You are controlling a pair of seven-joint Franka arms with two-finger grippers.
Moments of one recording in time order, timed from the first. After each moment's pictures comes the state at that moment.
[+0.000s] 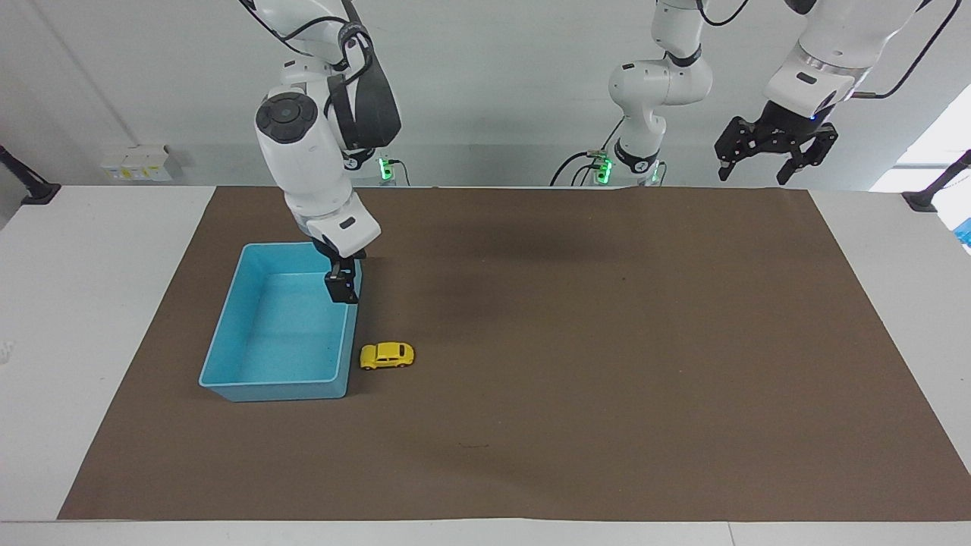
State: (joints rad) left arm 0.01 -0.10 -0.11 -1.59 -0.03 1.49 0.04; right arm 0.18 0.19 0.04 -1.67 0.01 1.86 -1.34
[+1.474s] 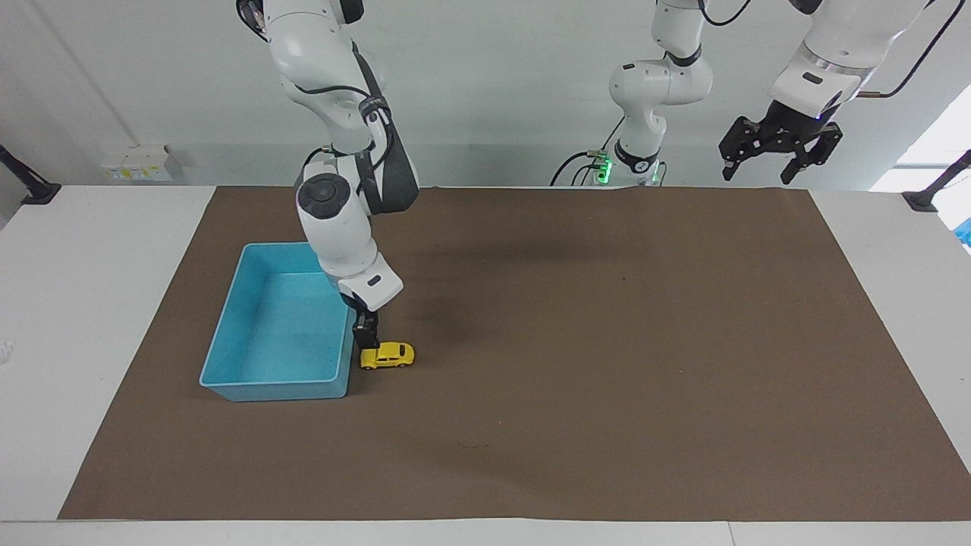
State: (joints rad) left arm 0.02 -0.10 -0.11 -1.59 -0.03 1.49 0.04; right arm 0.20 0.35 0.04 -1.78 0.01 2.18 -1.35
